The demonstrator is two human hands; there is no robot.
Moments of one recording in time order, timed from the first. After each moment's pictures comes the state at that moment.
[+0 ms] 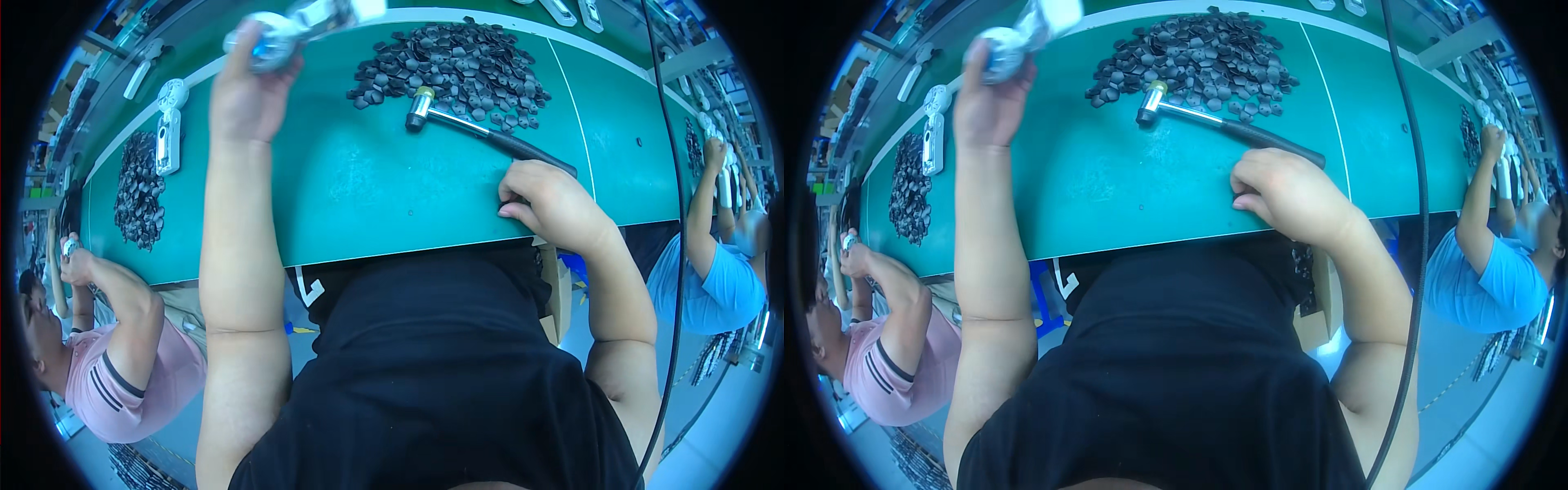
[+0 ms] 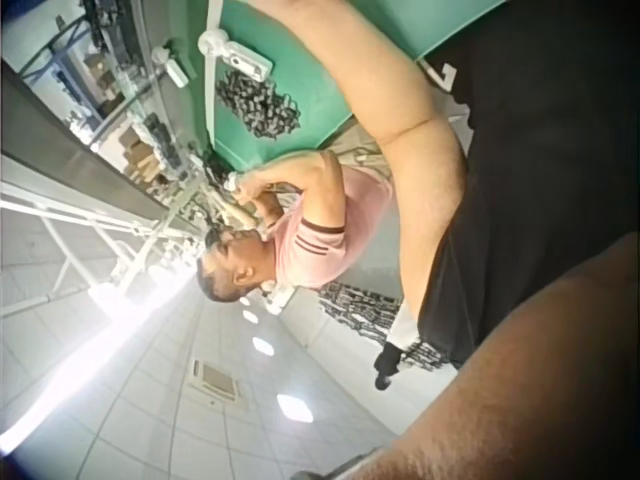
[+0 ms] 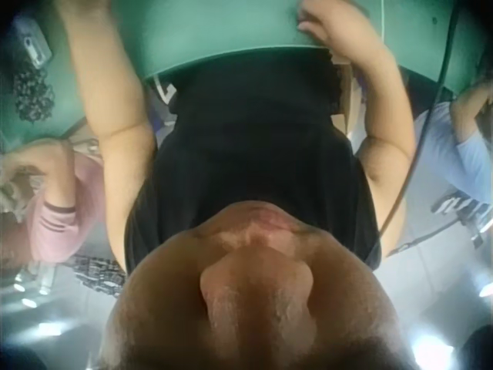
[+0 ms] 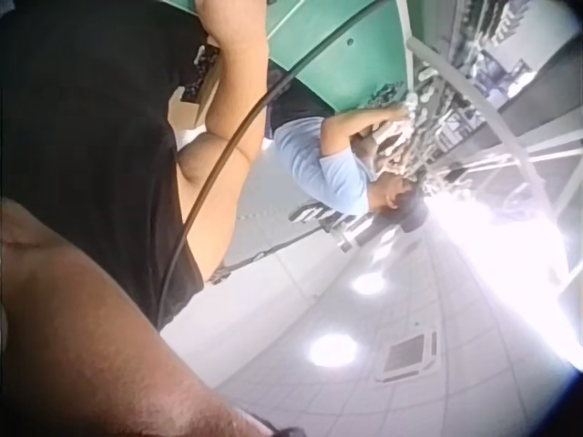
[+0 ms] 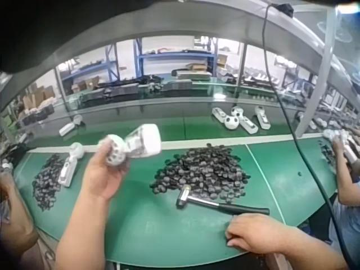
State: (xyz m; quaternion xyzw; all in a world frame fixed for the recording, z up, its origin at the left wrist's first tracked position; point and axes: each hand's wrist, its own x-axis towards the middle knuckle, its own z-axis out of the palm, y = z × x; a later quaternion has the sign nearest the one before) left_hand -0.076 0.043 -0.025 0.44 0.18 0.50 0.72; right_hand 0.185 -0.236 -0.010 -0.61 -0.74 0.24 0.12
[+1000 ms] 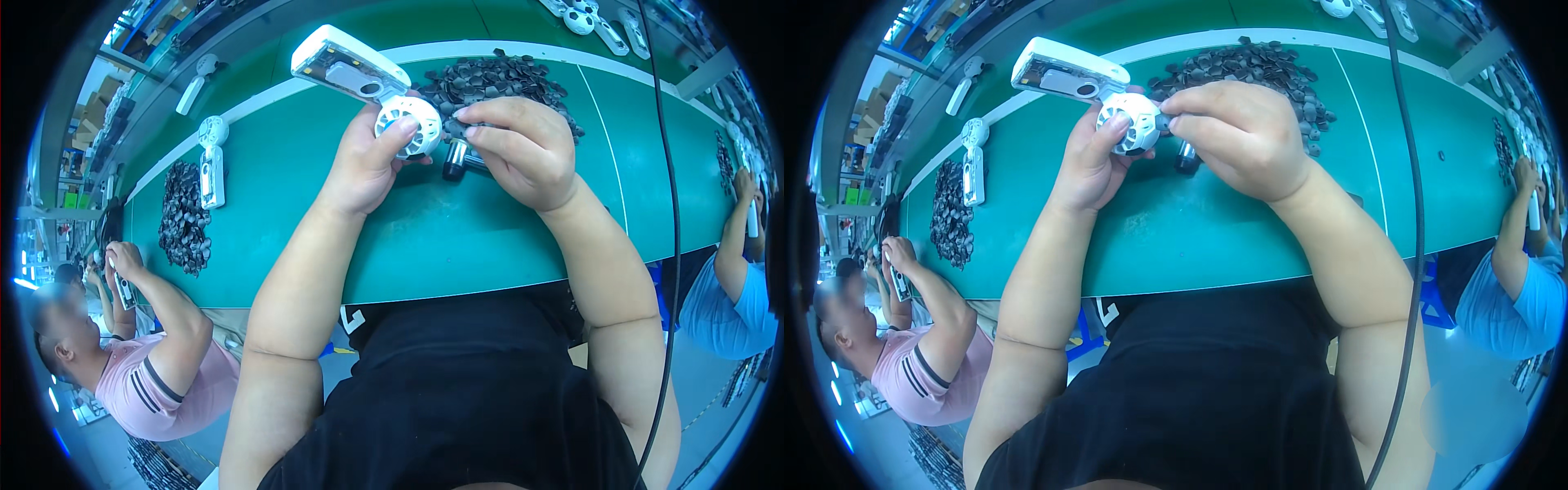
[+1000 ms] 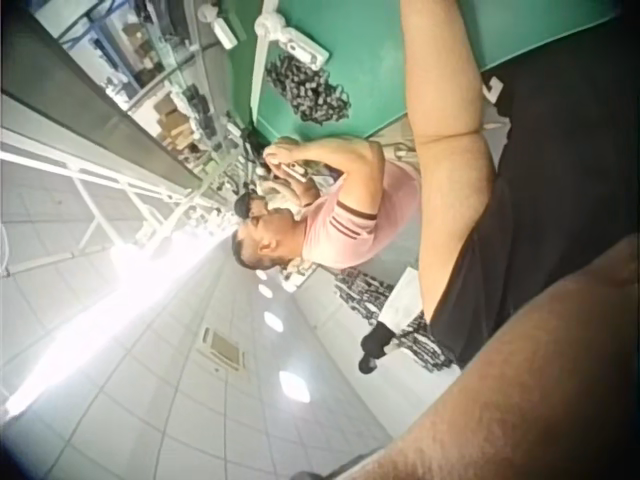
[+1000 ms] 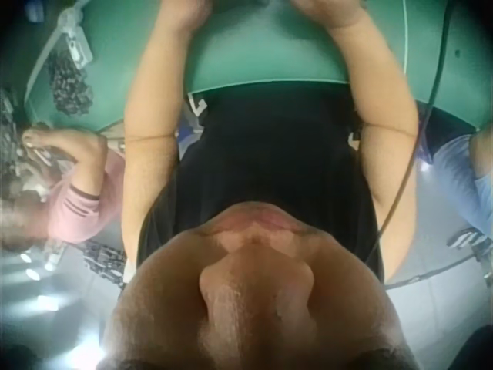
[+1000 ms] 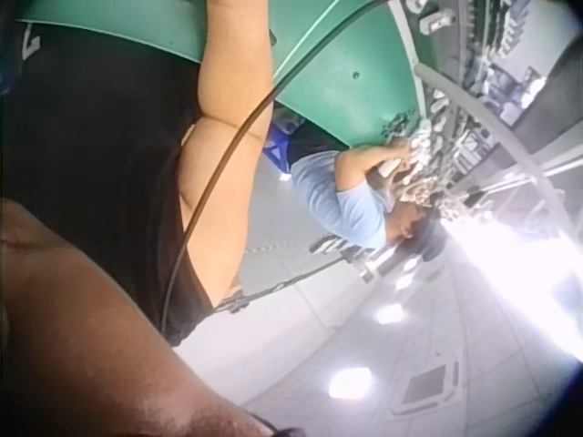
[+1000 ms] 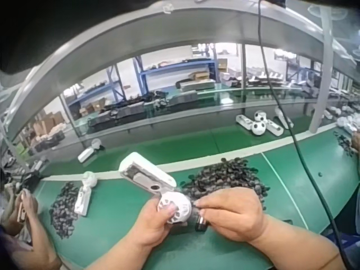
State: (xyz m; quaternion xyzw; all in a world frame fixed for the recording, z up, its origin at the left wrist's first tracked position) left_hand -0.041 -0.013 -0.038 0.56 0.20 0.32 0.74; right_hand 0.168 -0.110 -0.016 -0.35 -0.78 -0.18 0.48
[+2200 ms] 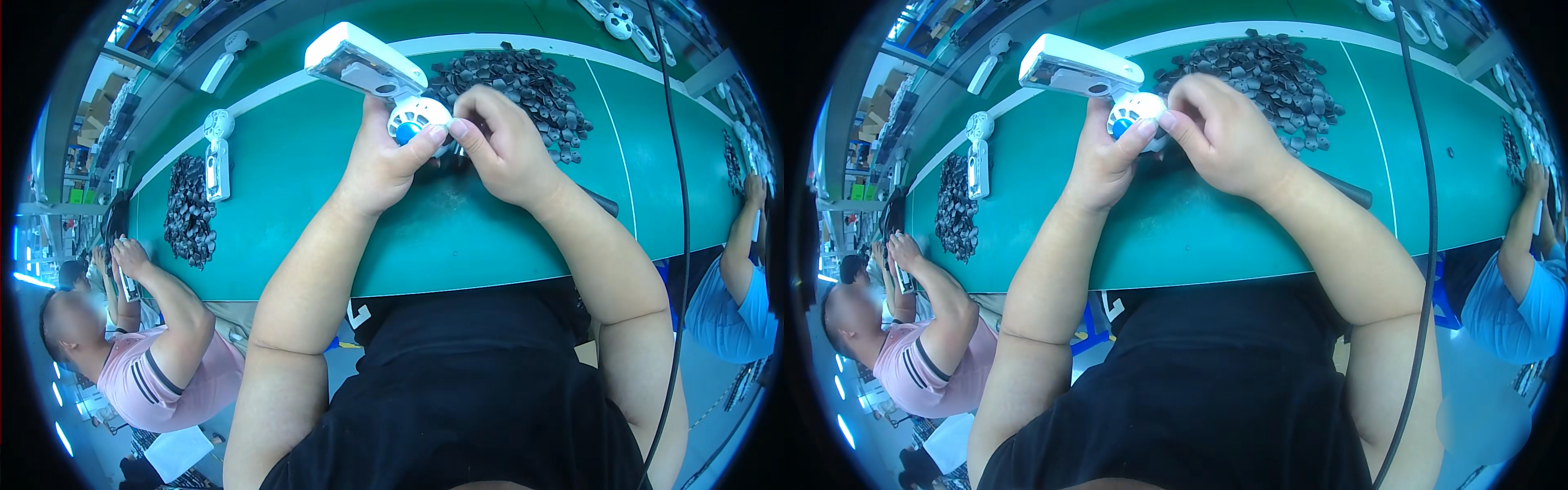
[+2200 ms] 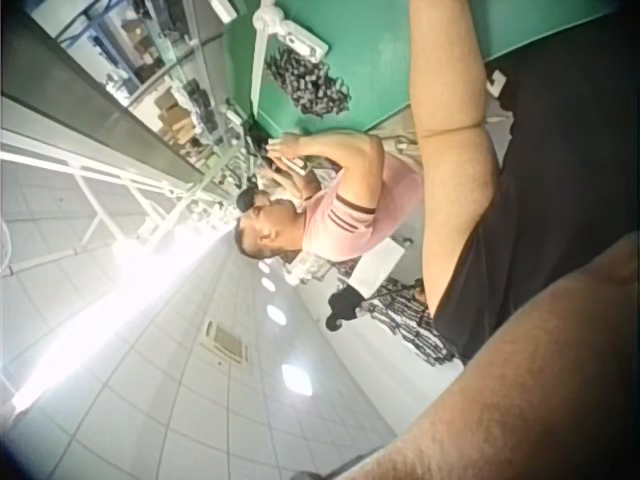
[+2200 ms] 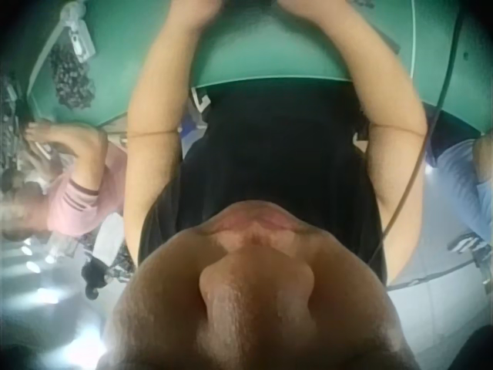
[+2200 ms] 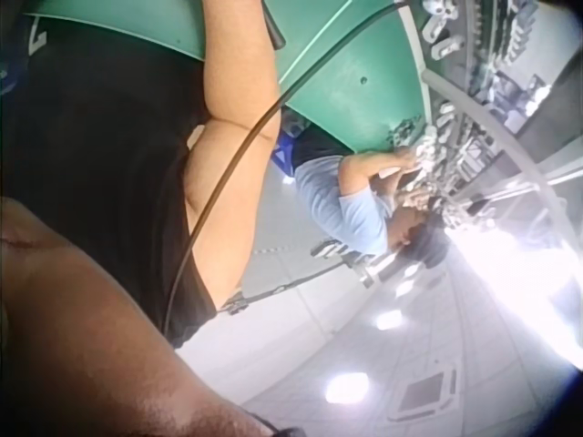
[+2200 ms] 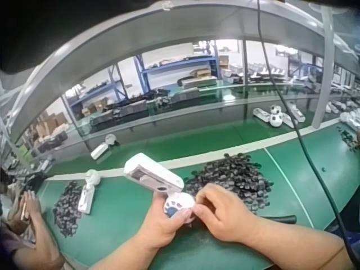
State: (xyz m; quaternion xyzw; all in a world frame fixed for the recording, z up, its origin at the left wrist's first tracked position) left_hand -0.034 -0.025 -0.040 0.63 0.23 0.35 0.66; right_hand 0.146 -0.111 -0.032 -0.54 -0.69 0.11 0.46
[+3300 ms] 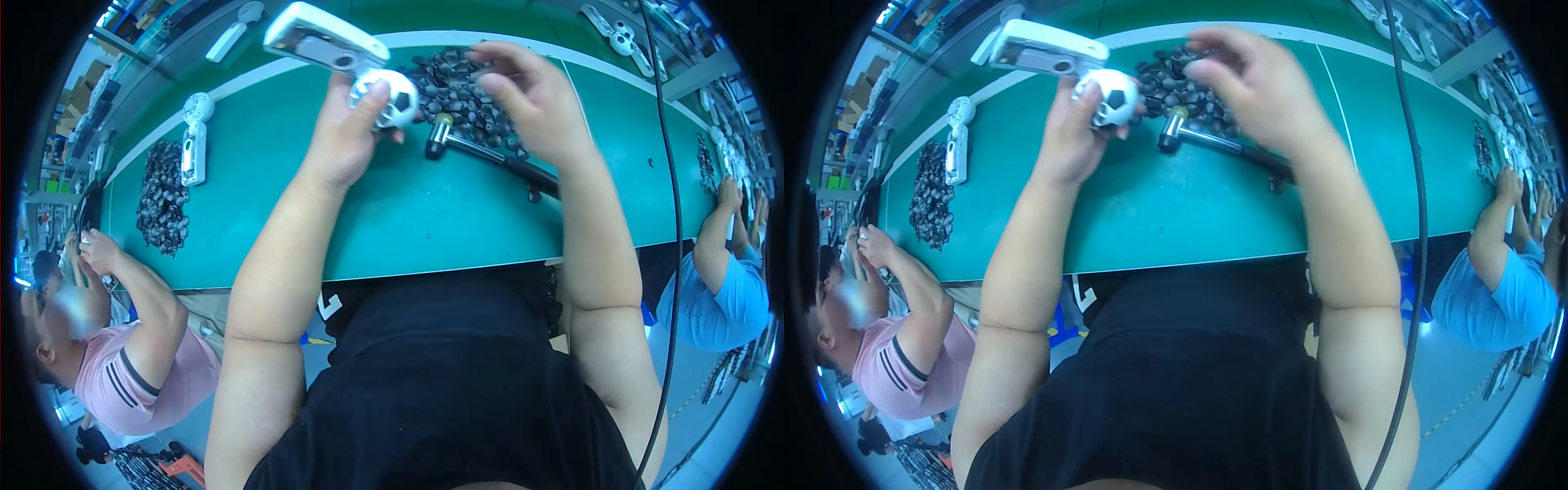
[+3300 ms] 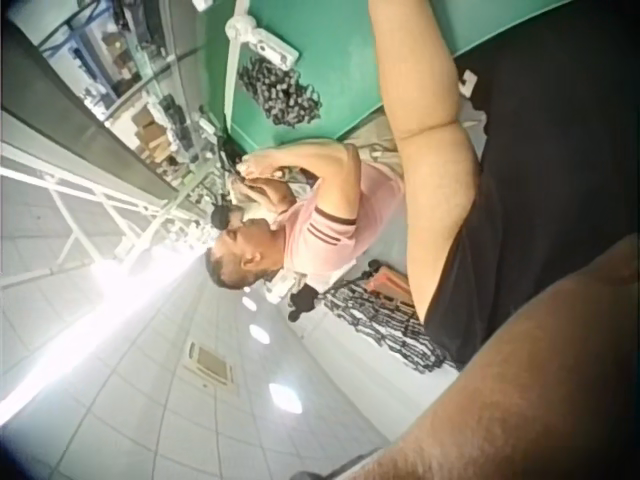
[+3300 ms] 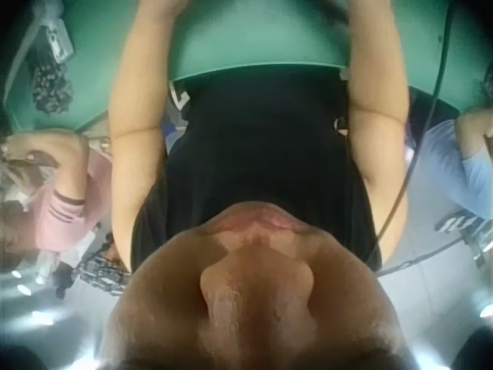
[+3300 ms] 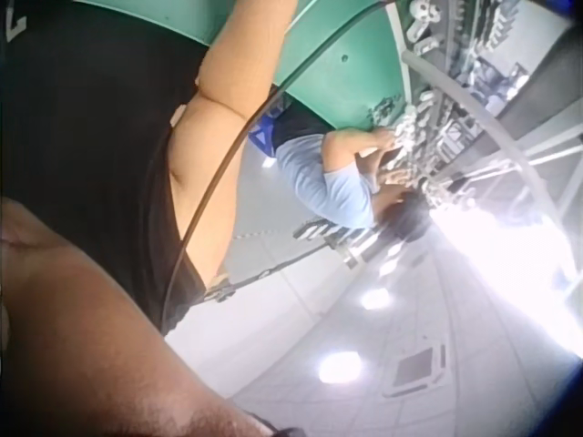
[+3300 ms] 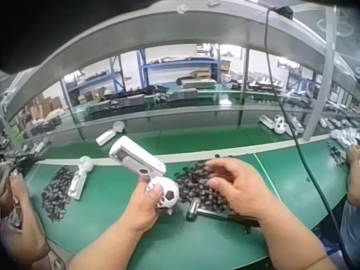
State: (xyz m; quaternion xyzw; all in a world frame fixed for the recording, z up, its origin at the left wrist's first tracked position) left_hand -0.036 -0.014 -0.043 0.56 0.17 0.37 0.72; right_hand 0.192 -0.119 -0.005 -0.58 -0.65 0.15 0.46
